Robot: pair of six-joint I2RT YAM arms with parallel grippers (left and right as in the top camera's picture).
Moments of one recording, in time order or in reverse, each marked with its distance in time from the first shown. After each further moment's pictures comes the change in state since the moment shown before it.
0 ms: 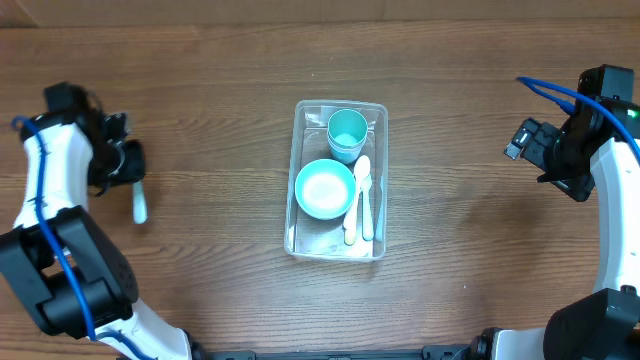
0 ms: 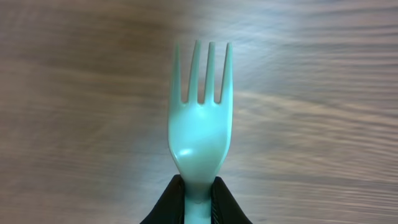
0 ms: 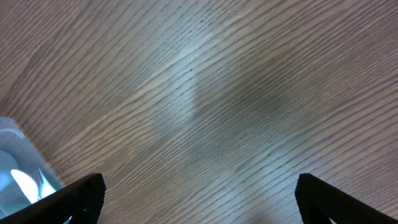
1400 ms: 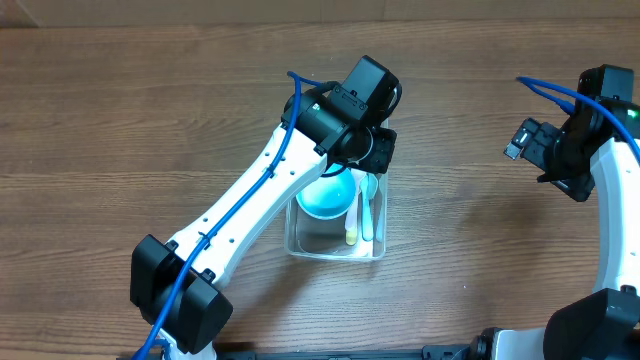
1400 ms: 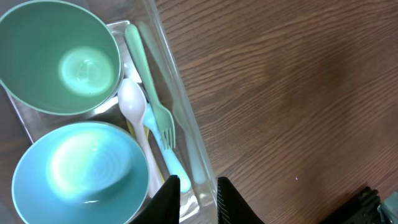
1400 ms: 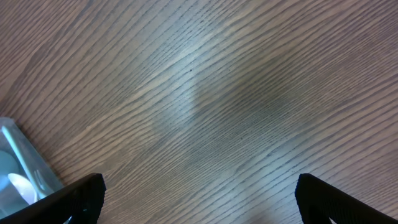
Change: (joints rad) left arm -1.039 0.000 0.371 -0.043 0.083 -0.572; right arm 0.000 0.000 0.000 0.000 0.000 0.000
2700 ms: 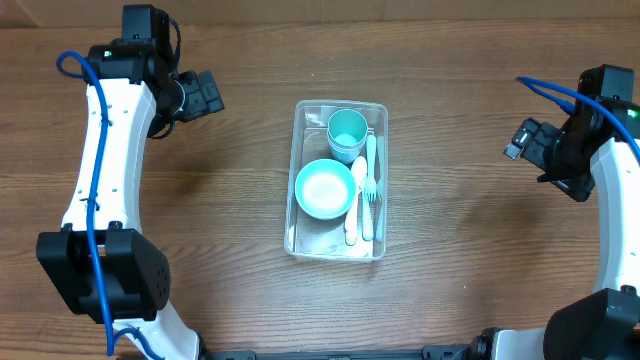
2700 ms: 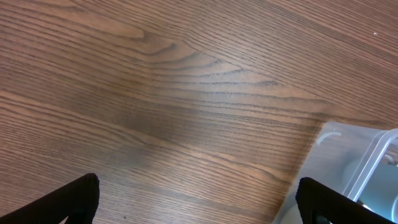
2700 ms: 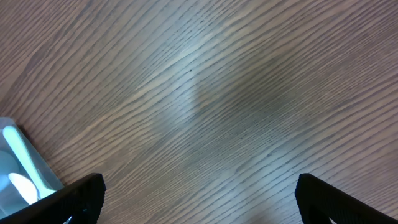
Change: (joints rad) left arm 0.708 0.003 0.001 -0.135 -0.158 0.032; right arm 0.000 0.000 0.000 0.000 0.000 0.000
